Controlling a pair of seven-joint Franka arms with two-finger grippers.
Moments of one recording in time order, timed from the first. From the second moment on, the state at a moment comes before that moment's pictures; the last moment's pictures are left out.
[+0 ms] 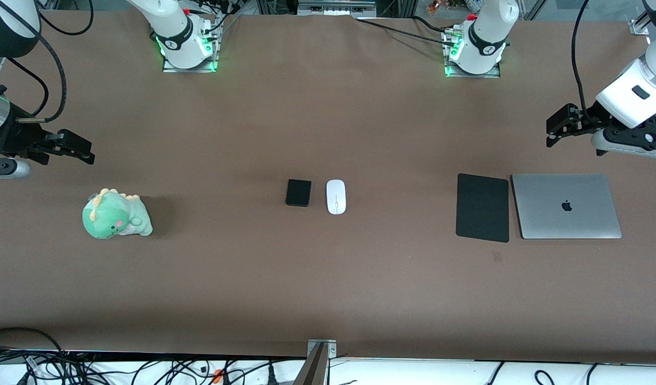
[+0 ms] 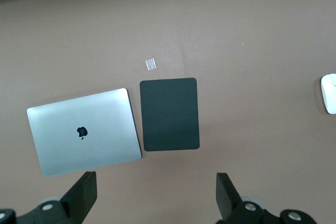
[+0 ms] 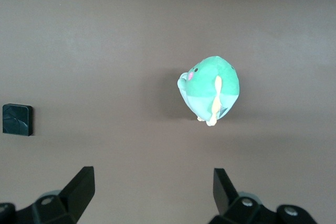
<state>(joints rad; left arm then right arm) -0.02 0.02 -0.07 -1.60 0.03 1.66 0.09 0.14 0.14 -0.13 -1.52 0.03 1.66 -0.01</state>
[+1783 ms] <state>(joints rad) -0.22 0.44 -0.23 -1.60 -0.02 1.84 -0.23 0.15 0.14 -0.13 -1.52 0.03 1.66 -0.01</state>
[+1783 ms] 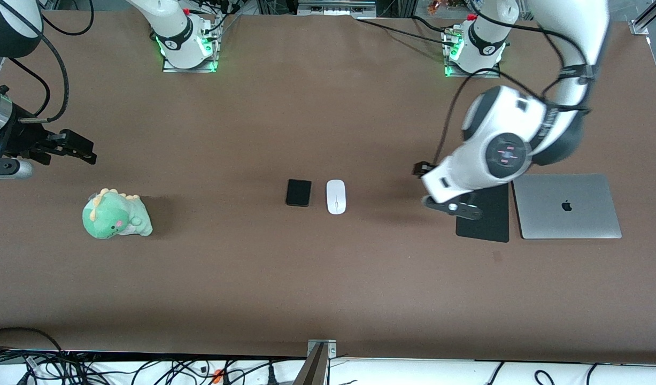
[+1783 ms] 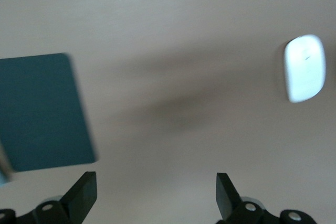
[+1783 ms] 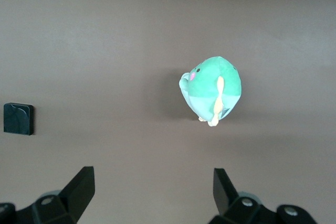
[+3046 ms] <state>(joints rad) -0.61 0.84 -0.18 -1.47 0.26 2.38 -0.80 0.15 0.14 -0.13 -1.52 0.03 1.66 -0.01</state>
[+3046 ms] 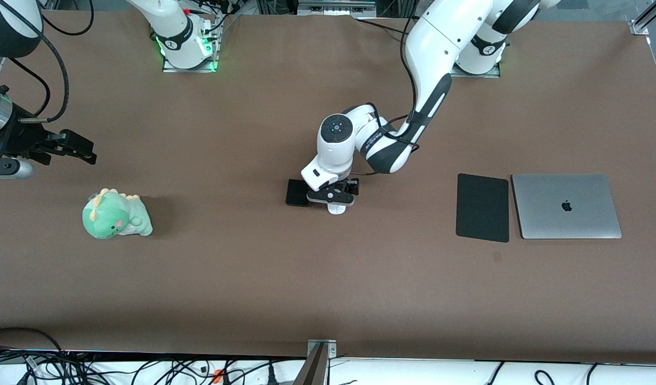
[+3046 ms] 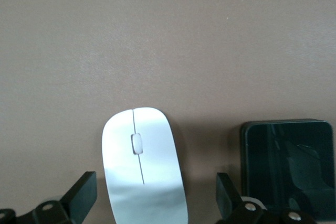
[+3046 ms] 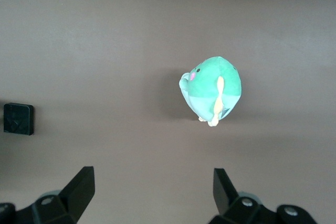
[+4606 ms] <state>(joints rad) -0.34 0.65 -0.17 -1.39 0.21 1.80 -0.39 0.27 0.25 -0.12 -1.53 0.02 1.61 0.04</state>
